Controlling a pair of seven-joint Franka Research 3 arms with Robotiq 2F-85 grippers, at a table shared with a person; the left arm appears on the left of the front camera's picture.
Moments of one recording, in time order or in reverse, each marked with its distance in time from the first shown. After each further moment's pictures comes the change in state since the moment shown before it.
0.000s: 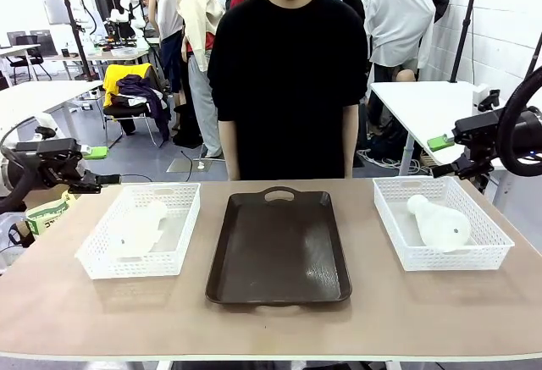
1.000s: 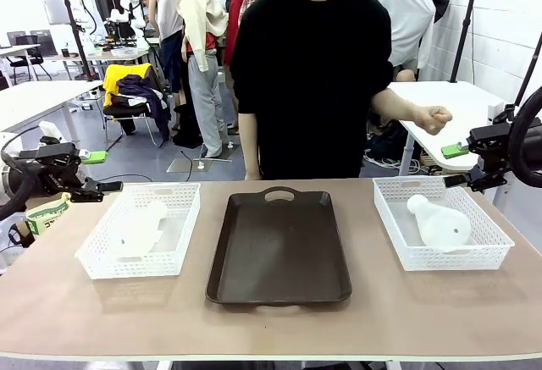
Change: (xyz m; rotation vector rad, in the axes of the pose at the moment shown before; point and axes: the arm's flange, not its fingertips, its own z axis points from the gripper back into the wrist) left arm -0.013 0.008 -0.003 -0.061 0.016 0.084; right arm -0.013 -0.030 0.018 0.028 -0.038 -0.082
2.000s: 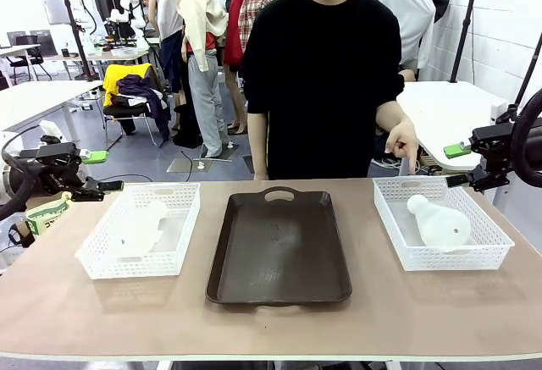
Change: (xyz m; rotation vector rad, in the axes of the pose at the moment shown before) left arm 0.001 -0.001 -0.001 0.000 0.003 -0.013; right arm 0.000 -0.001 0.003 -0.002 -0.006 -0.002
